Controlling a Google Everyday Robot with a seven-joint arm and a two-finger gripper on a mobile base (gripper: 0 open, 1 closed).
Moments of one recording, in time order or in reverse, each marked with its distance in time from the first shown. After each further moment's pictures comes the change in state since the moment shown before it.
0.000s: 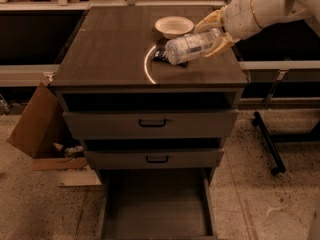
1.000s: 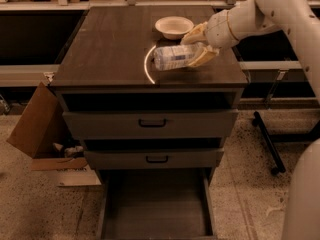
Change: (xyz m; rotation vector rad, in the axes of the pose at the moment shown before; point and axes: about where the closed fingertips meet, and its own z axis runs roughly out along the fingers) arm 0.014 0.007 0.065 -0.039 -0.014 0.183
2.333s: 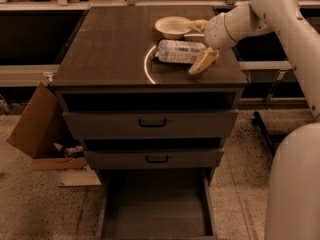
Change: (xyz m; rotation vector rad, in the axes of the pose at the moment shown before) arm 0.031 -0.007 0.016 -0.015 0.044 0.068
